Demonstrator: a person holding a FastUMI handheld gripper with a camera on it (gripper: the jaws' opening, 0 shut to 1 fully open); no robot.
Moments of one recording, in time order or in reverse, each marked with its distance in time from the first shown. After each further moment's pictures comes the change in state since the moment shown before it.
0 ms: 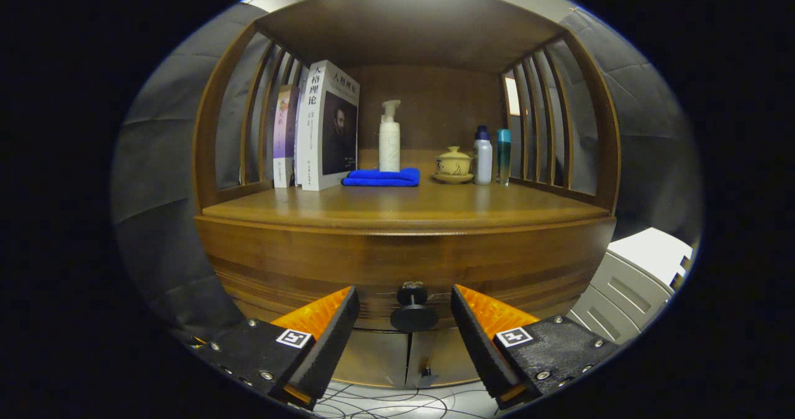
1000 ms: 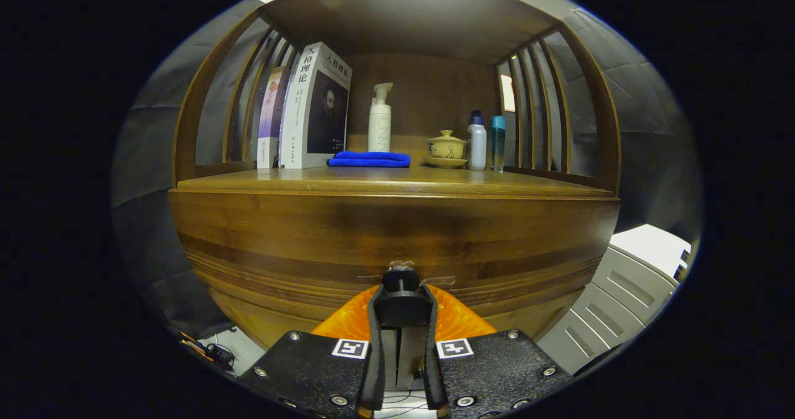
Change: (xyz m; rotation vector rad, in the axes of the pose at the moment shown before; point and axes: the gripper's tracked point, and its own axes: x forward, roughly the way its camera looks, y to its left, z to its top) arm 0.016 -0.010 -0.026 -0.032 -0.006 -0.043
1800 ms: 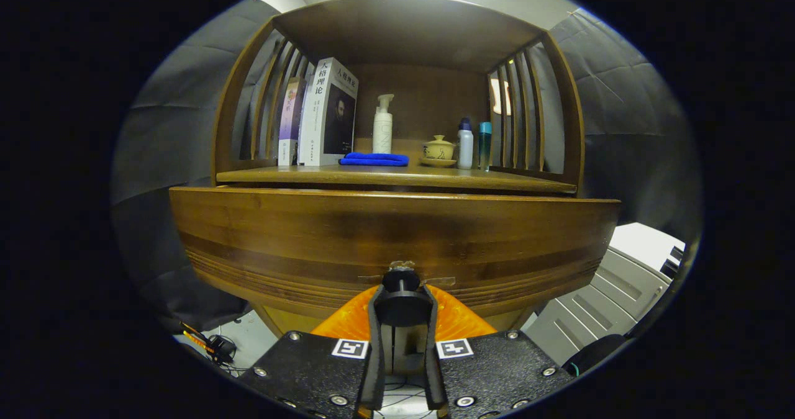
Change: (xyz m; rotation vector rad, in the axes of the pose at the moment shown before) arm -0.084 -0.007 -0.017 -0.003 -0.005 -0.001
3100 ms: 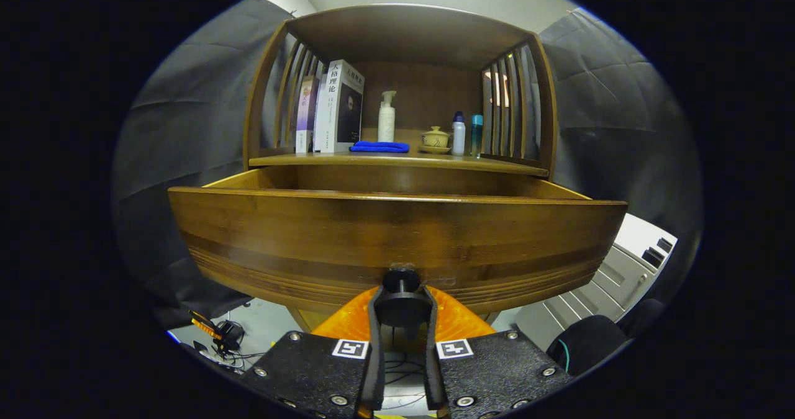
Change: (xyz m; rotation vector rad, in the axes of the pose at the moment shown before) arm -0.081 -0.001 -0.023 0.001 0.069 0.014
